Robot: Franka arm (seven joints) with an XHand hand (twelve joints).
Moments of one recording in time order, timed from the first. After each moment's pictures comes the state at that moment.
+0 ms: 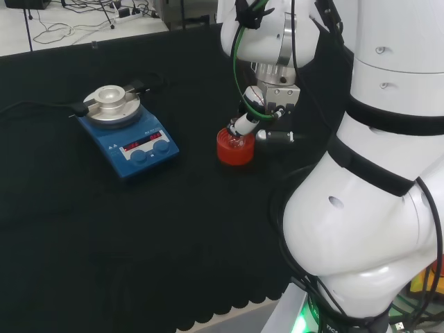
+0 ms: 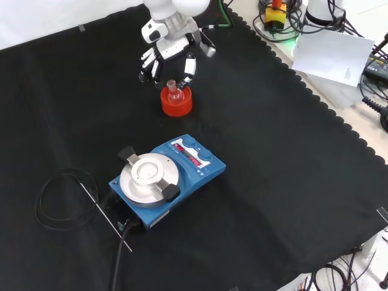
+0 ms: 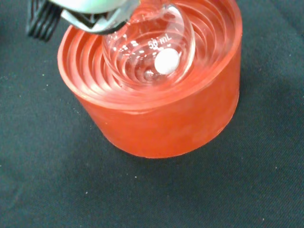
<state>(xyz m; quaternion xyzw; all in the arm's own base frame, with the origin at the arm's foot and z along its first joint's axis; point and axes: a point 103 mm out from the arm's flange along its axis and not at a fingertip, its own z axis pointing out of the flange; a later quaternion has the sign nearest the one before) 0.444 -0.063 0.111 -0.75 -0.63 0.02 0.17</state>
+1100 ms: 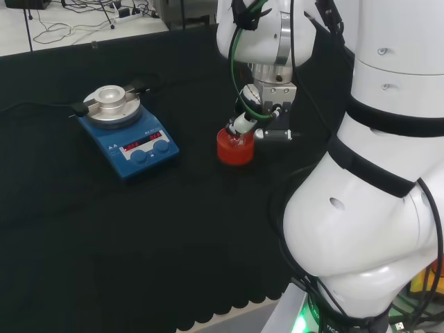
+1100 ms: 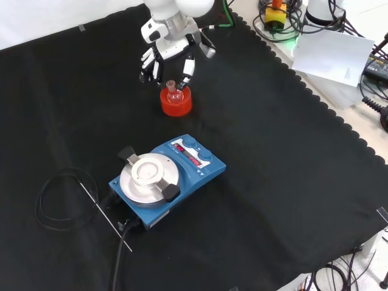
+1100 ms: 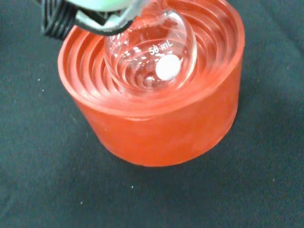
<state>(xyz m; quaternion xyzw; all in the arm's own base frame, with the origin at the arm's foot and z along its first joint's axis) 0.448 -0.061 0.115 -0.76 -0.63 0.03 0.14</state>
